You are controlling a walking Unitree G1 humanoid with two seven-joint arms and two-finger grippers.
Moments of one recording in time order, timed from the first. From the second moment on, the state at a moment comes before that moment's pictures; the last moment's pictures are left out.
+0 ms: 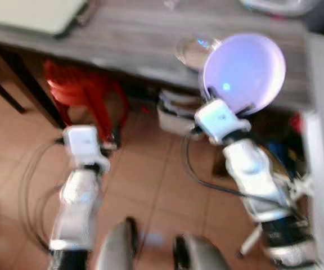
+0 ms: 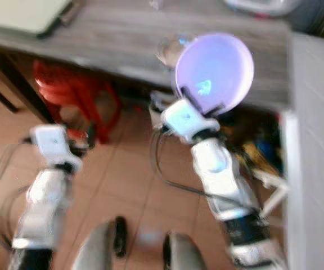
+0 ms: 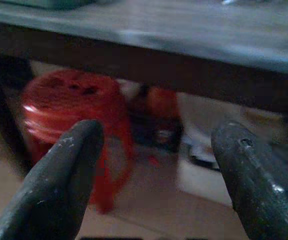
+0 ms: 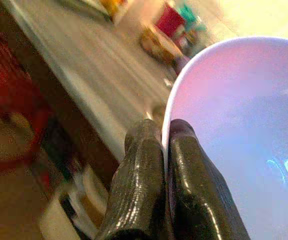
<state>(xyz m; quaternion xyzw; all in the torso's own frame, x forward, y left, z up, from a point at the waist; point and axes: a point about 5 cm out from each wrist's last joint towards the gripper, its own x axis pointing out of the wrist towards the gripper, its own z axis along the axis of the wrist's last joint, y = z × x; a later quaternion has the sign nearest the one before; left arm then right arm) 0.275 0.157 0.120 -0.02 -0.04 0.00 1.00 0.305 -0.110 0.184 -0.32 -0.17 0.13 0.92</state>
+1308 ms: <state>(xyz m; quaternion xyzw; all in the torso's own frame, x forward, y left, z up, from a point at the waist) 0.269 0.161 0.126 0.00 -0.06 0.02 1.00 0.354 -0.076 0.236 -0.26 -0.24 0.22 0.91</state>
